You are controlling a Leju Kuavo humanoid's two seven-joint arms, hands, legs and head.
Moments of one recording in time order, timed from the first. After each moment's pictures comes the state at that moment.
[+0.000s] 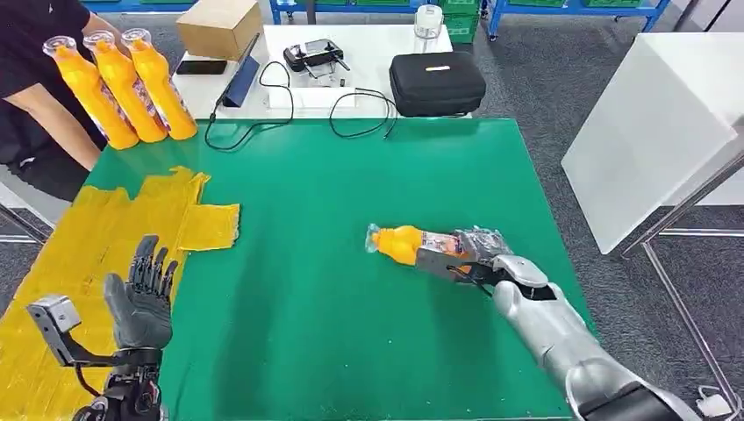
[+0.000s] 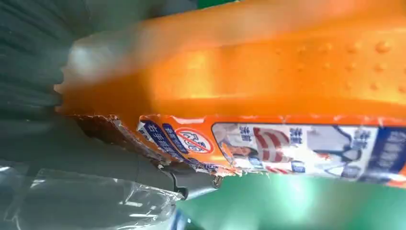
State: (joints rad) left arm 0.12 -0.11 0.14 -1.61 0.37 -0.15 -0.22; right arm -0.55 -0.14 0.51 -0.73 0.72 0.06 0.04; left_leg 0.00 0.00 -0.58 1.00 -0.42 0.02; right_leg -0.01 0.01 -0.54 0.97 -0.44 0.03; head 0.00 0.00
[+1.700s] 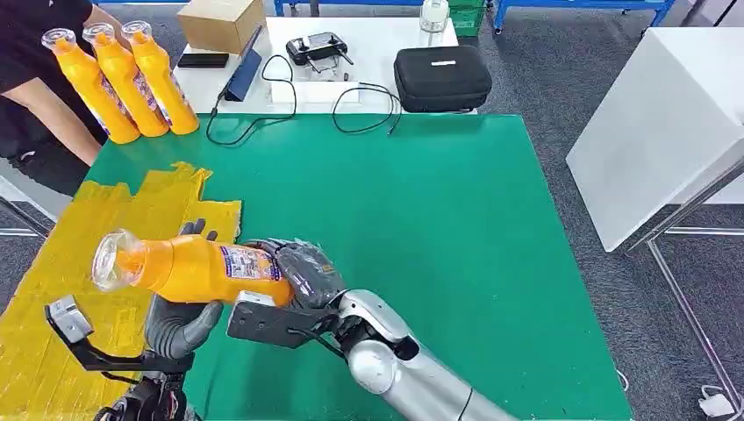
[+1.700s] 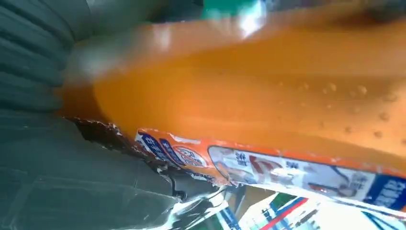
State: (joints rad) left arm 0.14 -0.10 -0.03 -1.71 0.55 -0.28 -0.23; right arm -0.42 0.18 0.90 -1.24 0.51 -0.08 0.06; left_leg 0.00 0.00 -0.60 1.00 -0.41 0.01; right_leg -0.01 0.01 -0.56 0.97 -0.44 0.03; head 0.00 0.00
